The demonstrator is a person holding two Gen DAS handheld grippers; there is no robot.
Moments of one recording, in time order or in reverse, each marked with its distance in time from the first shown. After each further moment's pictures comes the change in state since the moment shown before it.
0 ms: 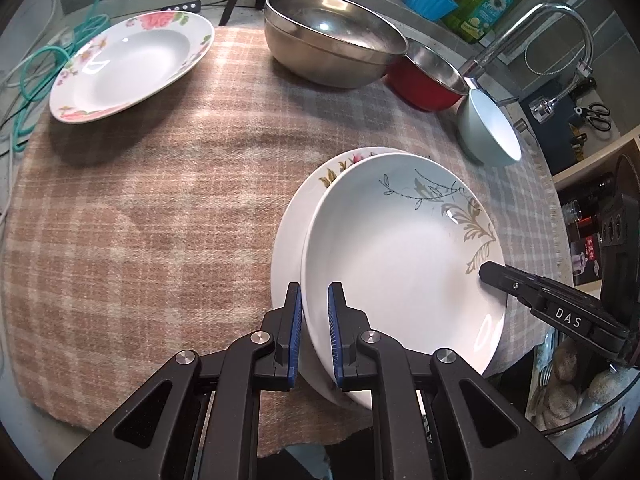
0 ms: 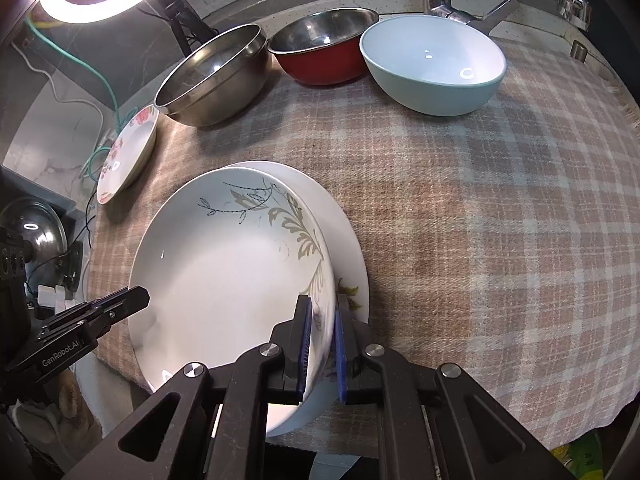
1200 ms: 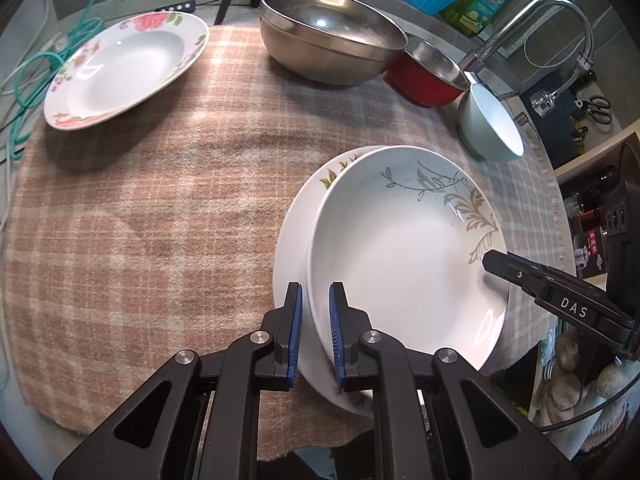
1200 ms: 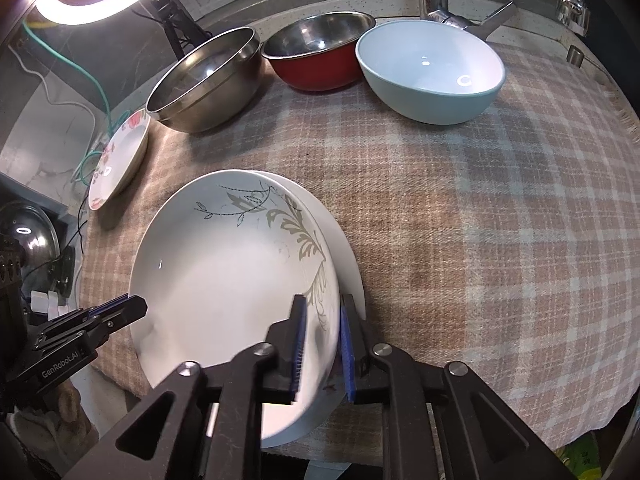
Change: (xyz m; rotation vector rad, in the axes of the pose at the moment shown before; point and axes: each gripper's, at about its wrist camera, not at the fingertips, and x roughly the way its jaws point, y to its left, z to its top) left arm 0.002 0.002 0.004 0.021 0.010 0.003; right arm 0.002 0.001 0.006 0.003 -0.016 -0.026
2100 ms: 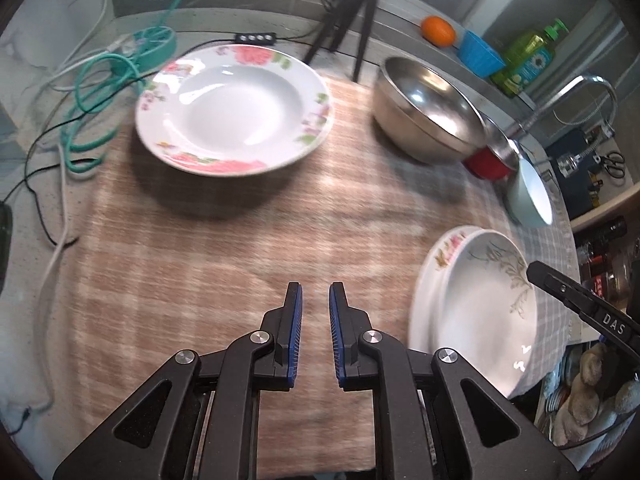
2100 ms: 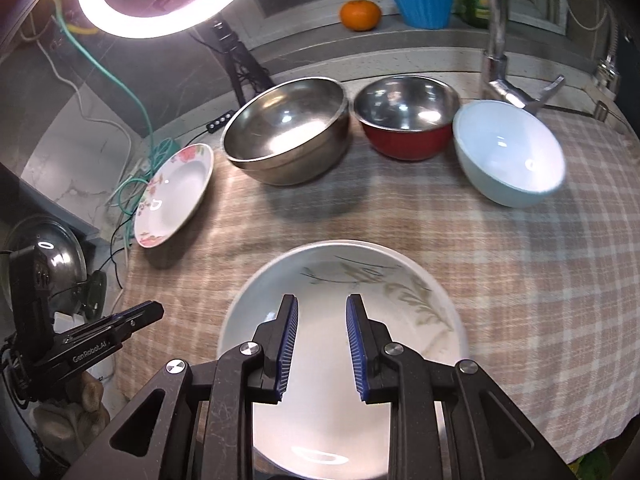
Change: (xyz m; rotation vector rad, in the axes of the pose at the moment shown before) left arm -0.043 0.096 0.025 -0.091 -0.103 0.048; right arm -0.018 0.080 0.031 -0.041 -0.122 0.060
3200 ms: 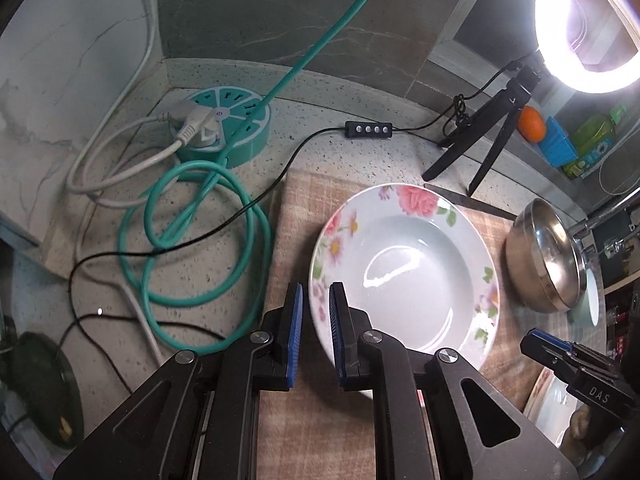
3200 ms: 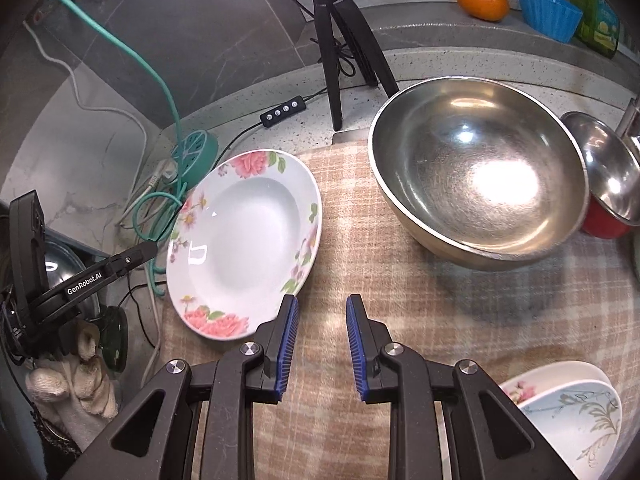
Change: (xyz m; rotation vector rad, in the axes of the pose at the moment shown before) left arm 0.018 0.123 0.148 -0.020 -0.092 0.070; right arm 0.116 0.121 0.076 -0.007 0.068 0.059
